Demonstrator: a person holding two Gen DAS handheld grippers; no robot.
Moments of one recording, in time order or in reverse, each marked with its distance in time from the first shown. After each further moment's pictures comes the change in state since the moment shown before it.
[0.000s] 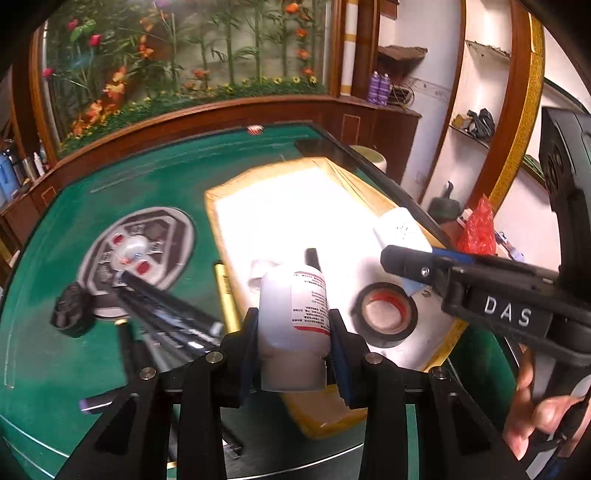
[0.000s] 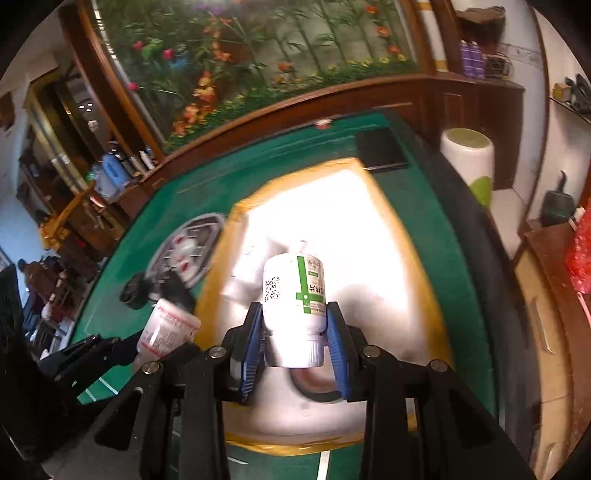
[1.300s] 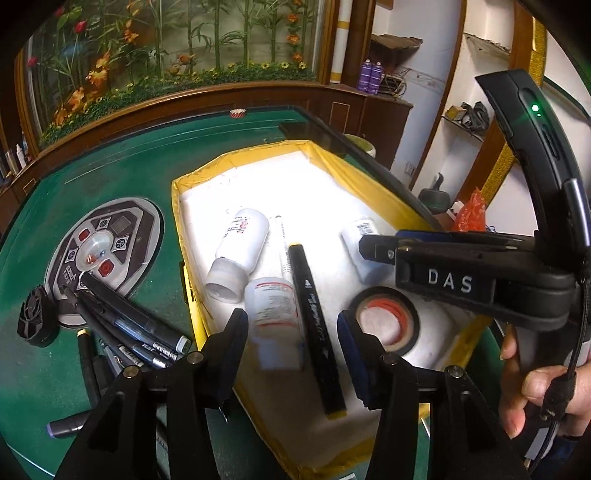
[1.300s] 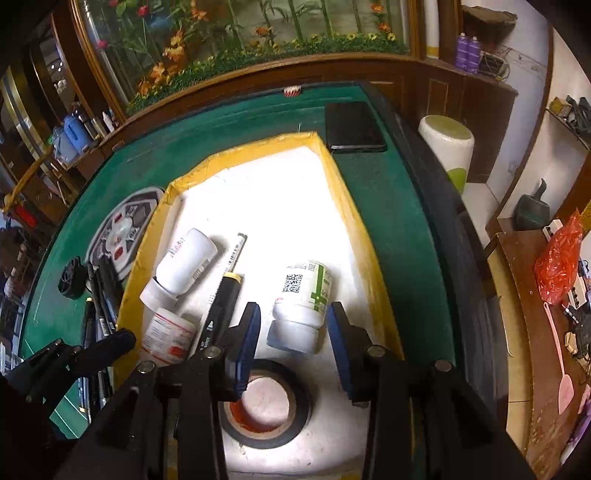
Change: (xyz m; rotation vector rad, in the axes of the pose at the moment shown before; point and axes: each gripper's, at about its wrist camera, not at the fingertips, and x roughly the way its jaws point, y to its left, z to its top) left arm 0.025 -0.005 0.006 -0.001 0.039 -0.061; right arm 0.041 -0.016 0.023 -0.056 0.121 -0.160
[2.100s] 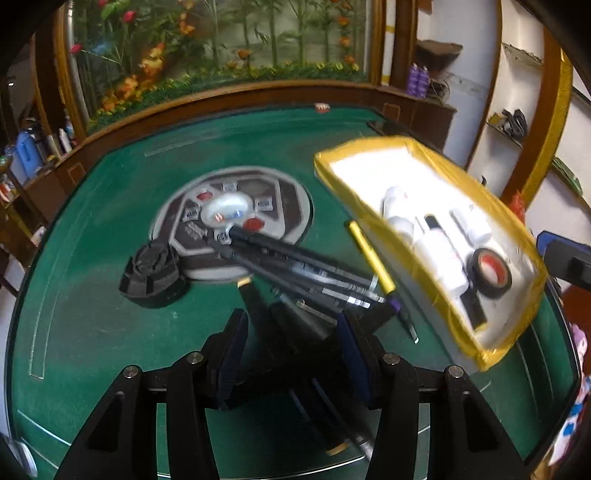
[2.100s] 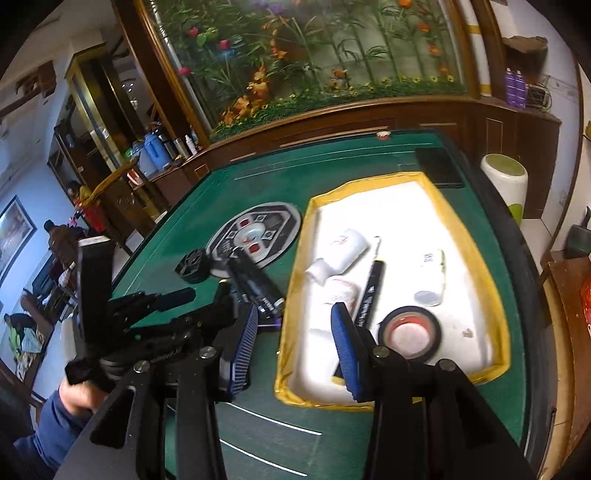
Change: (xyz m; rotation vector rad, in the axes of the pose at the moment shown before) left arm -0.037 0.129 -0.042 -0.036 0.023 0.132; right arm -0.084 0.083 -0.053 -0.087 -0.150 0.268
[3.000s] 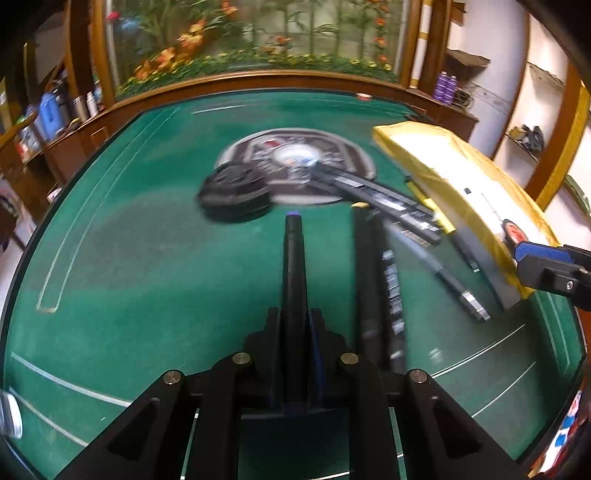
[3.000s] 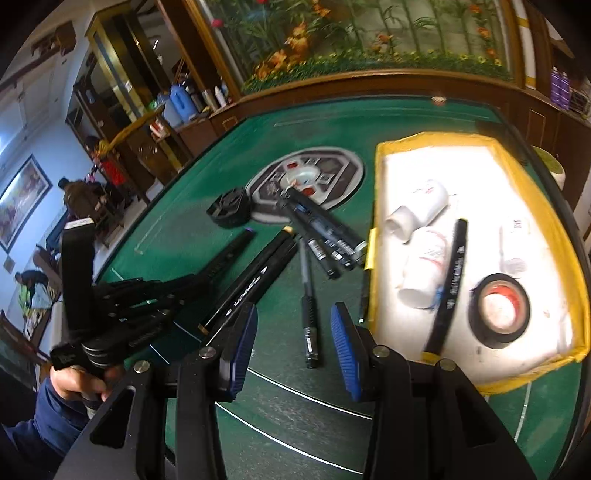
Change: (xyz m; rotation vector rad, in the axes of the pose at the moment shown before) left arm -0.020 0.066 -0.068 -0.125 0.009 0.050; right arm 0.055 0.056 -0.032 -0.105 0.166 0.069
